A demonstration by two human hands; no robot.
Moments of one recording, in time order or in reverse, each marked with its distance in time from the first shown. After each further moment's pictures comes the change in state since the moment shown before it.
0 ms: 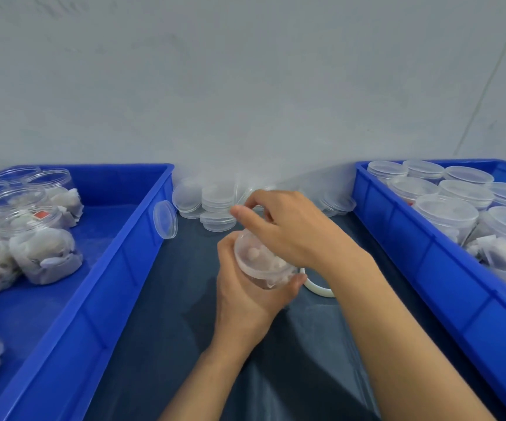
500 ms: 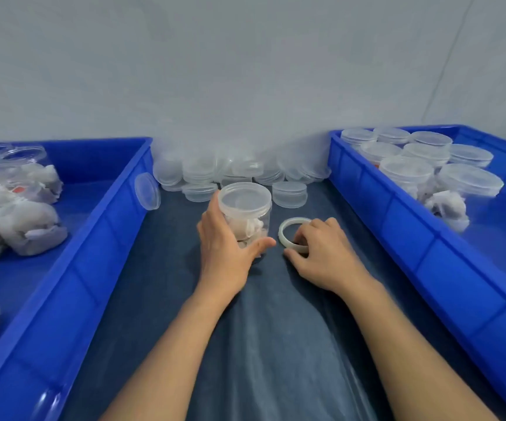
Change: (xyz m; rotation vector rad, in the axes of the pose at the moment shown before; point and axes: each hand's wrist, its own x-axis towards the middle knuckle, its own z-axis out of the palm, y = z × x) left_hand 0.002 -0.016 -0.002 0.316 -0.120 0.016; right_hand -0.105 0.092 0.041 -0.257 -0.002 0.320
